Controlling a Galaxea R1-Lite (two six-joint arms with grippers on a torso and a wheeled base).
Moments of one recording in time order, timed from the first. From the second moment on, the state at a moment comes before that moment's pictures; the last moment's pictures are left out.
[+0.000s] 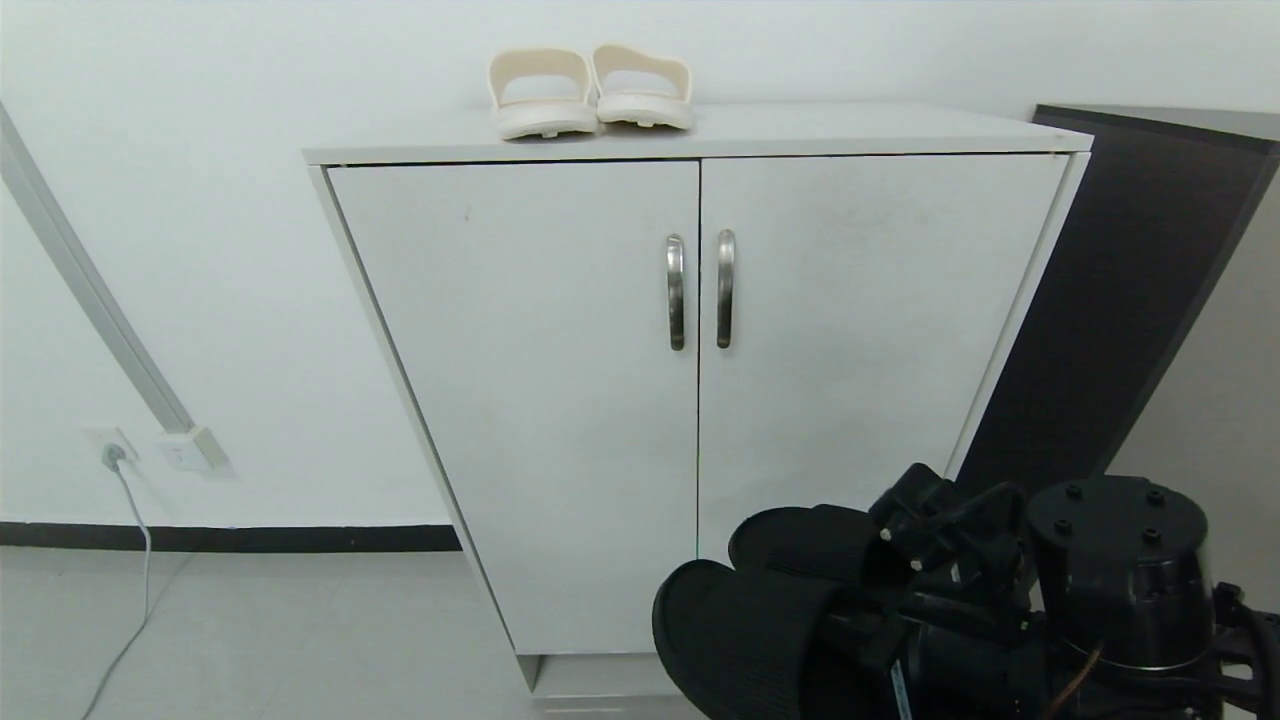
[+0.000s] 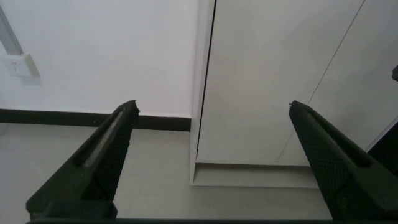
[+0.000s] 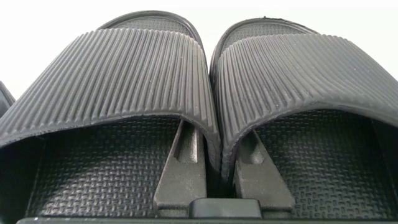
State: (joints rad) left arm 0.00 0.00 -0.01 0.00 0.04 -0.07; right arm 0.85 1.58 -0.50 -0.69 -0.01 0.09
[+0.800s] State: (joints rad) left arm -0.06 0.43 -0.22 -0.15 -0.23 -0.12; right arm 0.85 1.61 -0.50 -0.71 -0.01 0.09
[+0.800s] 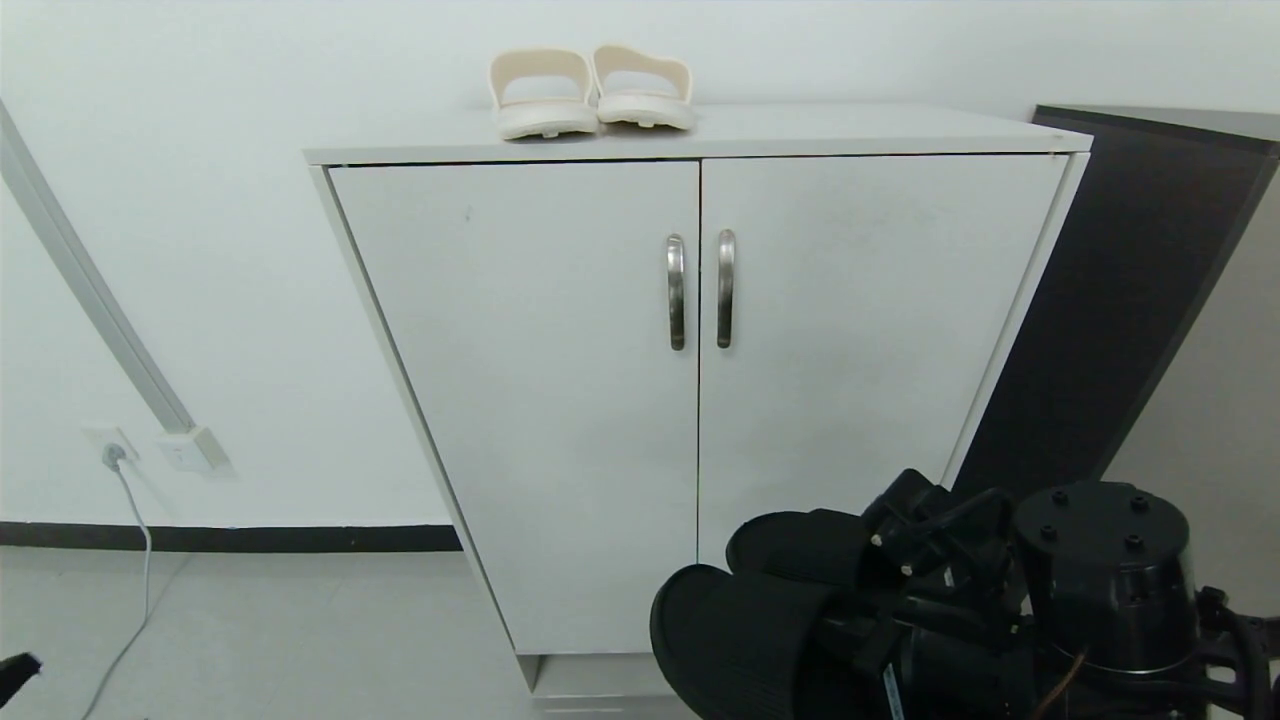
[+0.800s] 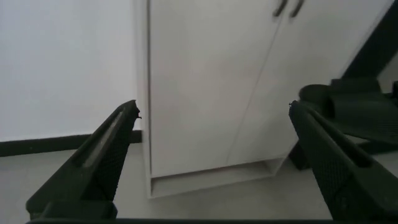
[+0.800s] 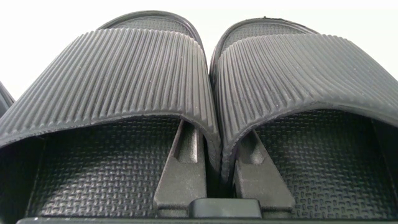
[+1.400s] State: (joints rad) left arm -0.36 0.98 -0.44 -0.48 -0.32 -0.13; right arm 0.85 1.61 -0.50 -0.71 -0.01 0.10
